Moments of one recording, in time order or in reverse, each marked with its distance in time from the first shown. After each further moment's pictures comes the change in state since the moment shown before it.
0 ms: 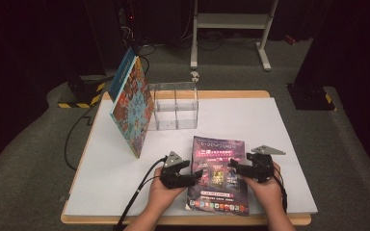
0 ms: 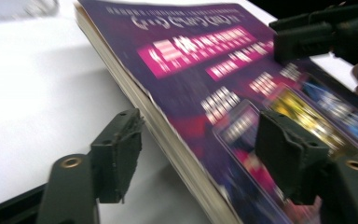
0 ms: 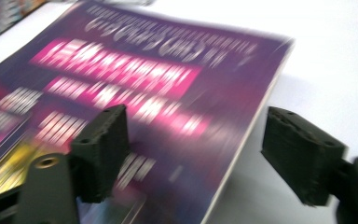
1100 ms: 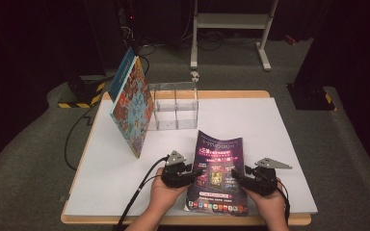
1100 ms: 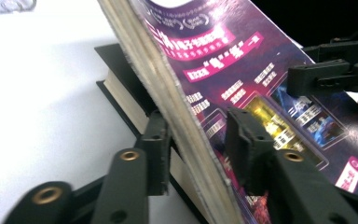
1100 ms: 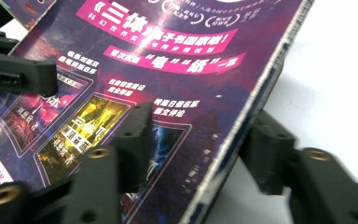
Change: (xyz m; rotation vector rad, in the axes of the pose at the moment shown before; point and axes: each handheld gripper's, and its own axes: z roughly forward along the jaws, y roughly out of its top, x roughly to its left) left arm -0.014 0.018 -0.004 0.019 -0.001 0.022; right arm 0.014 -0.021 -0.026 -0.028 0.112 0.027
